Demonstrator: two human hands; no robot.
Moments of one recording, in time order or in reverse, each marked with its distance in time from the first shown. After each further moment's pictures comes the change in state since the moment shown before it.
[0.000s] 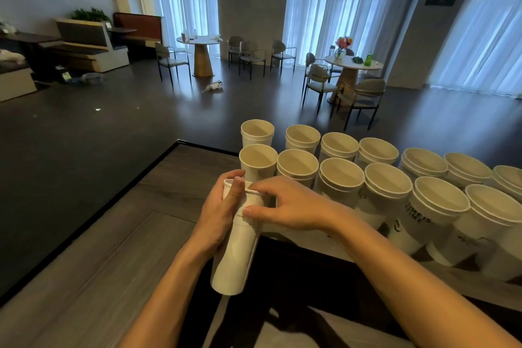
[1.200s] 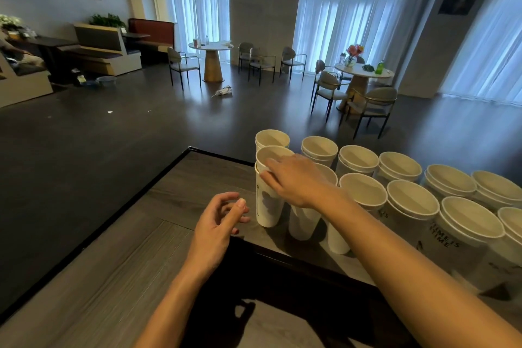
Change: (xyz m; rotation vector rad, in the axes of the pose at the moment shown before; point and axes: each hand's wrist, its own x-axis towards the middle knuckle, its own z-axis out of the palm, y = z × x) left_hand 0.002 -0.027 -0.030 0.015 0.082 -0.050; right_hand 0.074 0.036 -0.014 -0.711 0.281 -0.018
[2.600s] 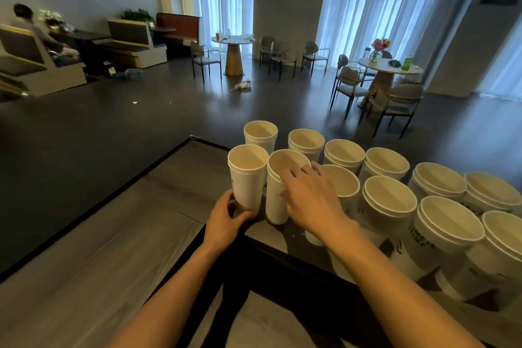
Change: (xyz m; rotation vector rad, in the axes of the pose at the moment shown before) left_hand 0.026 -0.059 0.067 0.407 0.087 -0.050; right_hand -0.083 0.028 -0.004 -0.054 -0.078 0.145
